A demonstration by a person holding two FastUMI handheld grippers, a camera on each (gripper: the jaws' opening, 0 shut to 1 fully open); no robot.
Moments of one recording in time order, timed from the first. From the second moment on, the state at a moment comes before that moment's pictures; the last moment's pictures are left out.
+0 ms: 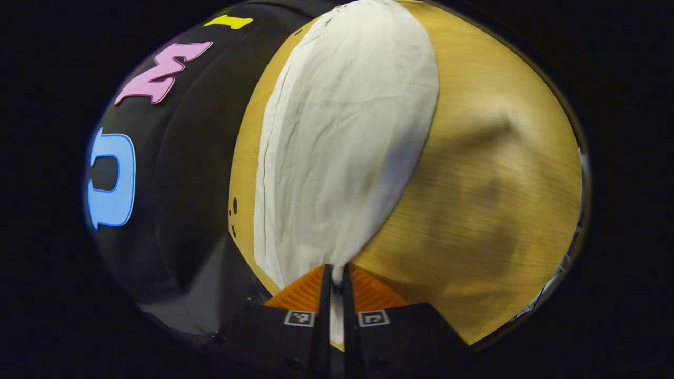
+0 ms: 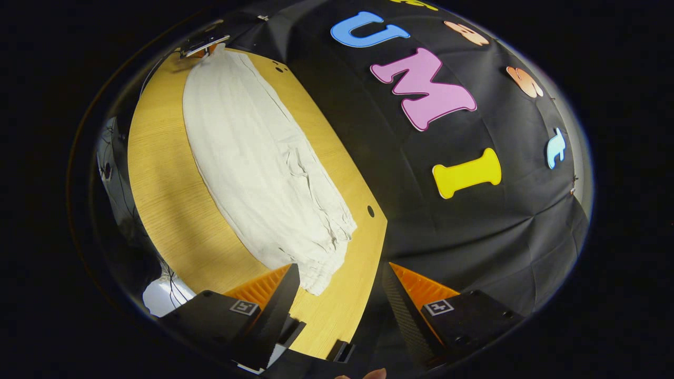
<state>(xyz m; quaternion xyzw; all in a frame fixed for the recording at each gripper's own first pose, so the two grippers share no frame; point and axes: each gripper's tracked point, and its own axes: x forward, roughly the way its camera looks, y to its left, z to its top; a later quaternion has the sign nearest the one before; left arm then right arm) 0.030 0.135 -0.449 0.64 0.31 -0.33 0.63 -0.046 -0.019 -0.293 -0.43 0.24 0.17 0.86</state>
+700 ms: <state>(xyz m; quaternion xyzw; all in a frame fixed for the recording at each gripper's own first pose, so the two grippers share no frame) 0.023 0.135 -0.449 0.62 0.35 -0.33 0.62 -0.041 0.000 -0.404 -0.51 0.27 0.32 0.75</state>
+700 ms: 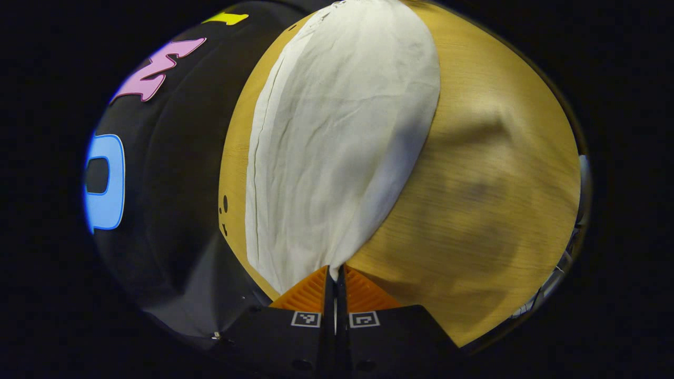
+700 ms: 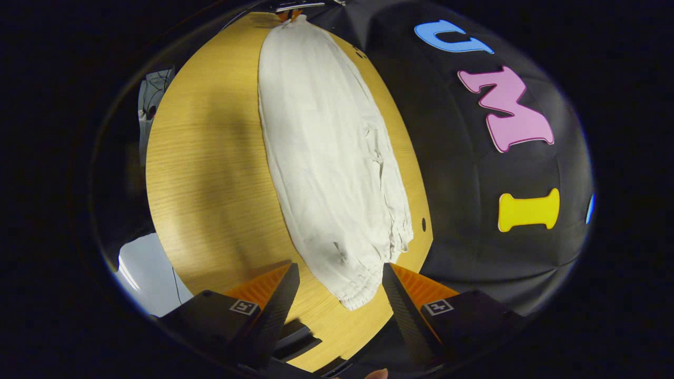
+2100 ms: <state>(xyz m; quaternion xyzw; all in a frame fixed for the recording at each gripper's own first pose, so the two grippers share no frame) 0.057 0.130 -0.409 0.57 0.32 -0.23 0.73 0.086 0.015 -0.348 -0.46 0.26 0.24 0.81</state>
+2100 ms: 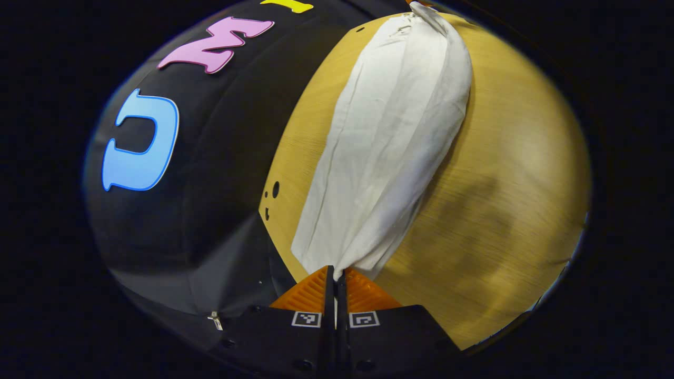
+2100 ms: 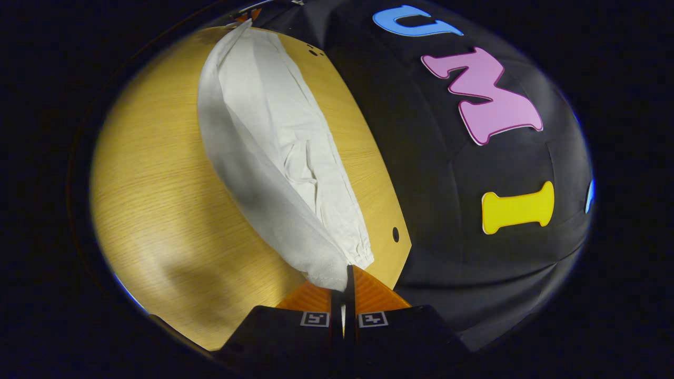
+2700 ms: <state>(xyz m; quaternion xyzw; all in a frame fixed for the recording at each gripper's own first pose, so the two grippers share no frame) 0.159 0.122 -0.407 0.54 0.33 -0.21 0.75 0.169 0.028 -0.354 -0.44 0.27 0.22 0.83</state>
